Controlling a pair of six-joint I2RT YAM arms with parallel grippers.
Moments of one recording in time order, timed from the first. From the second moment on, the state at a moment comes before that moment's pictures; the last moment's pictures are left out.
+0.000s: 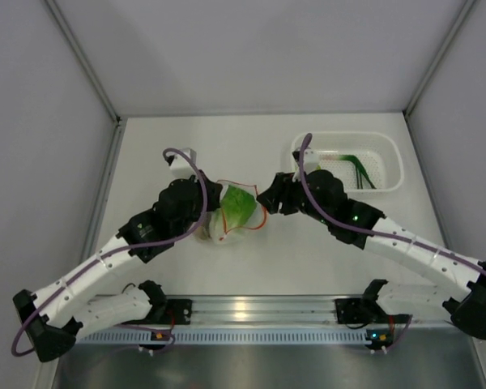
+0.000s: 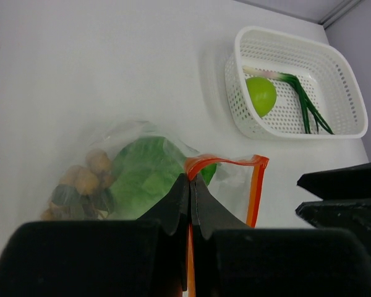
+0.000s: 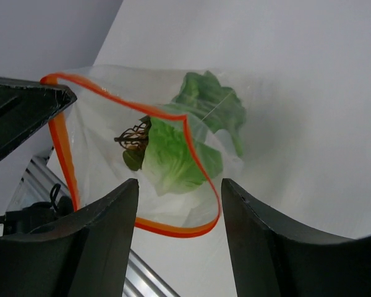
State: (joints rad) left arm -0.83 0.93 0.94 -0.36 -0.46 -0.64; right arm 0.85 1.09 0.93 -0.19 0.09 0.59
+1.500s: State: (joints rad) left arm -0.83 0.90 0.79 -0.17 -0.44 -0.85; right arm 0.99 1.55 1.05 -0.05 0.30 0.94
